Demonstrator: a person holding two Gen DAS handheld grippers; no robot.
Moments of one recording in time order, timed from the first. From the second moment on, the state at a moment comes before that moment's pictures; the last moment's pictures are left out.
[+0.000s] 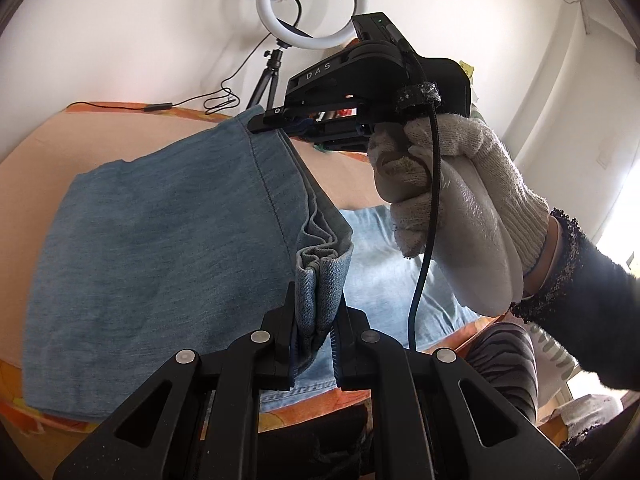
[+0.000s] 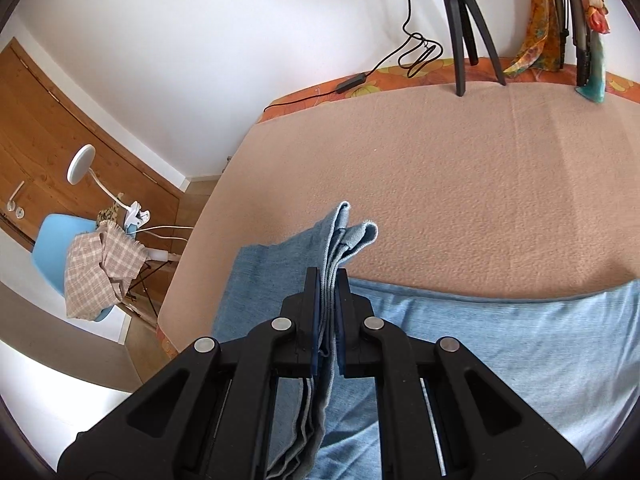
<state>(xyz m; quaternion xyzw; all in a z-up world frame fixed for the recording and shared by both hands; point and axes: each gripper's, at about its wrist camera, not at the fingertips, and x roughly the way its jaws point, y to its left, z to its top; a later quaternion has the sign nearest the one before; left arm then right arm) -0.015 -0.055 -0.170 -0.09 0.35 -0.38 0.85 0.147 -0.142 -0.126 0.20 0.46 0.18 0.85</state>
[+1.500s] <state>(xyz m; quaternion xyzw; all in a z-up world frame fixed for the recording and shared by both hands) -0.040 -0.328 -0.156 0.00 0.35 -0.61 0.71 0.024 -0.447 -0.102 0.24 0.42 0.01 0.87</state>
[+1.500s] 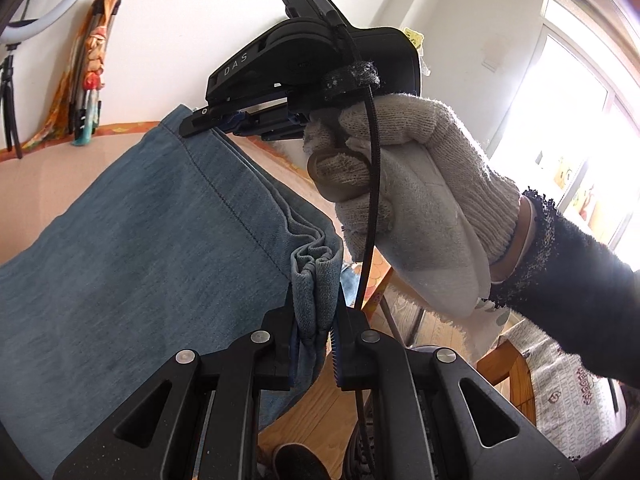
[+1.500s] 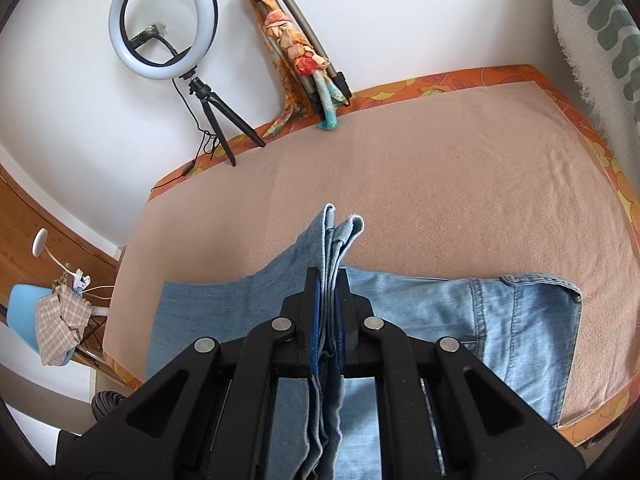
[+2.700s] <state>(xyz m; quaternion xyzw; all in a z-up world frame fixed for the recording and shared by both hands) -0.040 -0.479 -0.223 0.08 0.41 -0.65 0.63 -0.003 -0.571 -0.202 0.27 0.47 -0.07 0.84</state>
